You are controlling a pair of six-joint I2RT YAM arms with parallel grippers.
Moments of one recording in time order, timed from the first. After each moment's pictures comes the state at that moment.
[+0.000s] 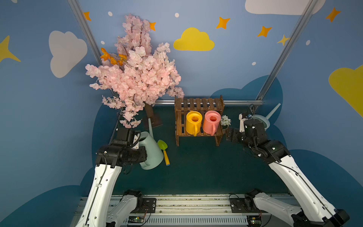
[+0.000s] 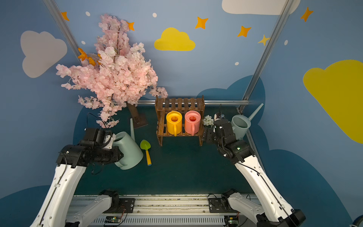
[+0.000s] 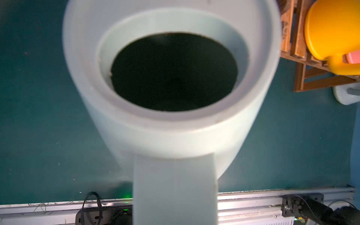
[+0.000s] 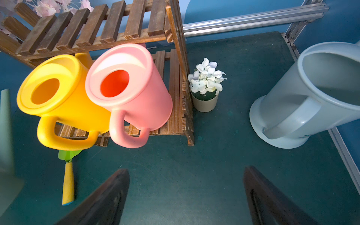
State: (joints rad) left arm -0.10 0.97 1.26 -1.44 0.20 -0.30; right arm 0.49 1.03 1.18 -0.80 0.22 0.37
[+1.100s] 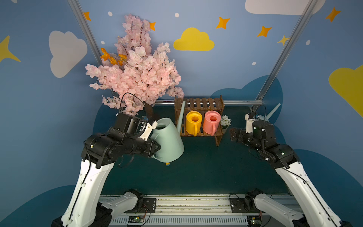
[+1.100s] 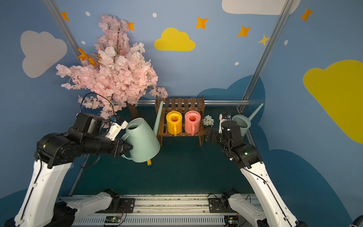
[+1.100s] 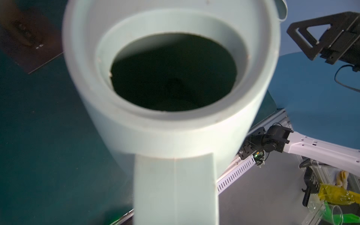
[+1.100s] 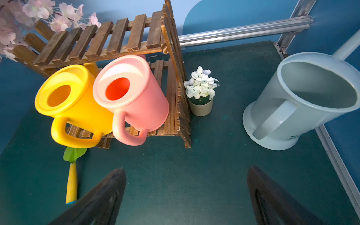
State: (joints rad) left arm -0.47 1.16 1.80 -1.57 0.29 -0.19; right arm 0.43 0.94 1.19 -0.83 0.16 0.33
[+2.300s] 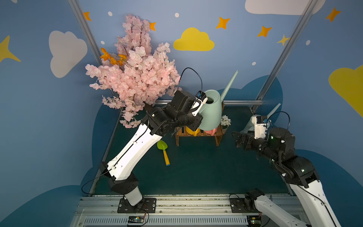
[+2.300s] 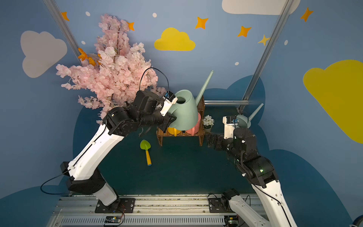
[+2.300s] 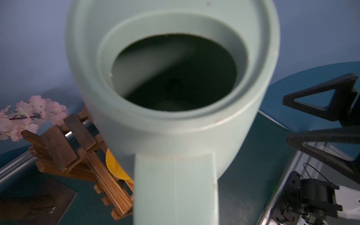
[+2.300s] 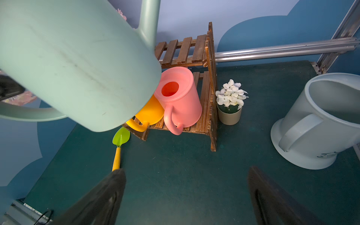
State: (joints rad) left arm -0.83 1.70 2.24 -1.13 -0.06 -0.05; right arm 0.43 0.80 1.24 -0.86 -0.01 0.31
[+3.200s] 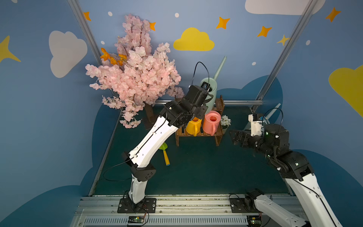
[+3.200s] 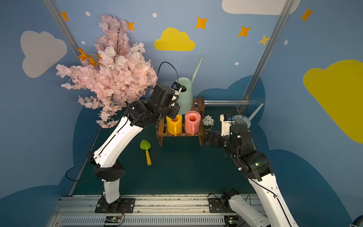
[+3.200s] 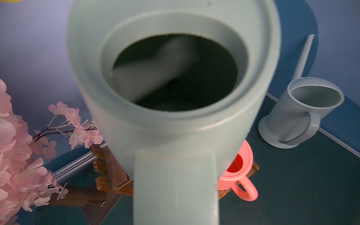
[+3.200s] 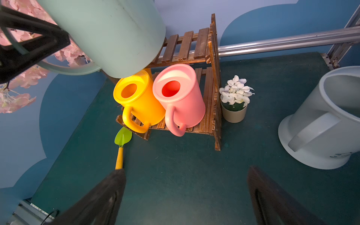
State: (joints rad) left arm -0.83 1.97 2.56 -1.16 -0.43 -0.07; right arm 0.43 0.85 1.24 -0.84 -0.03 0.34
